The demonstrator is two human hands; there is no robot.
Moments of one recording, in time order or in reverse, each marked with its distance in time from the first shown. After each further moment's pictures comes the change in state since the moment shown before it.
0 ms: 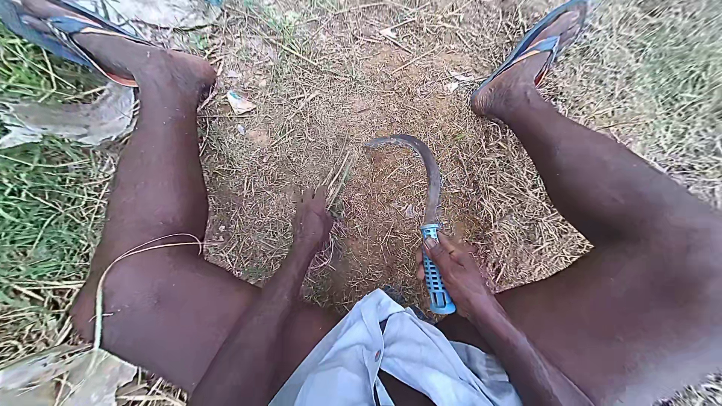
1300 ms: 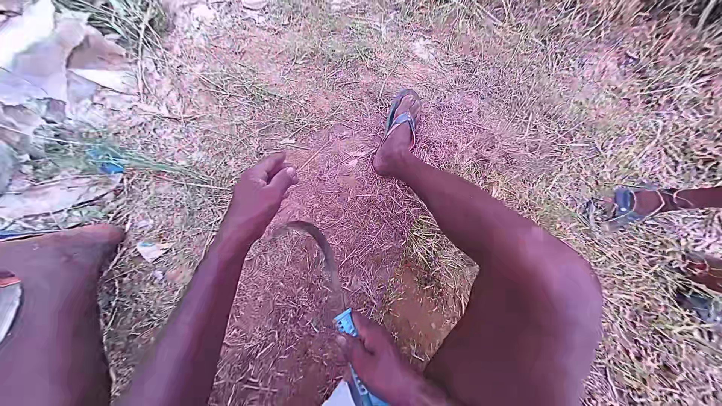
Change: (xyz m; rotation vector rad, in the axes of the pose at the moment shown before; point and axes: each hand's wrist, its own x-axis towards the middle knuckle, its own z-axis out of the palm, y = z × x) left_hand 0.087 0.220 -0.135 -0.613 -0.067 0.488; right_hand 0.000 0.000 0.007 -0.058 -0.126 -0.088
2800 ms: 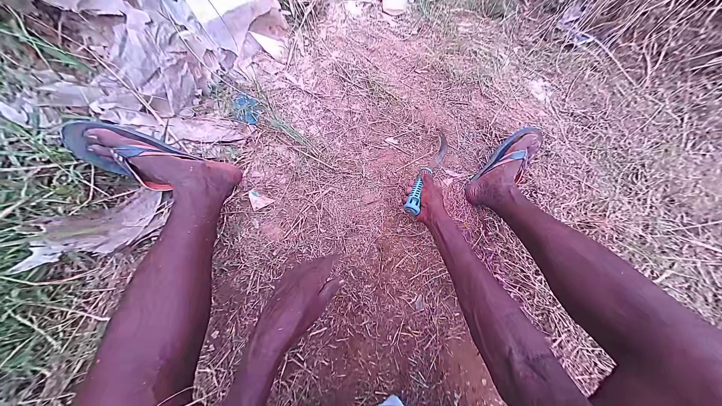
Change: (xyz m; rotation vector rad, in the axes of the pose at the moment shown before) left_hand -0.148 -0.112 -0.084 0.600 -0.215 -0.232; right_hand 0.320 -0.113 -0.038 0.548 0.494 -0.102
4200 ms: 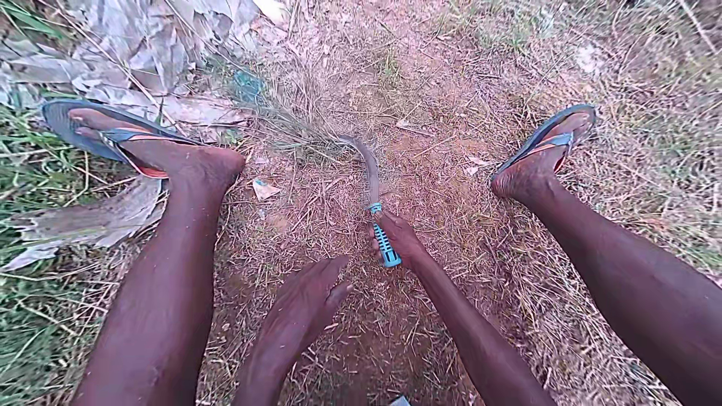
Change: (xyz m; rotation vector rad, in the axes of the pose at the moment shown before) left_hand -0.002 -0.002 0.000 0.016 -0.017 -0.006; right_hand -0.080 0.082 0.012 -0.420 -0.551 0.283
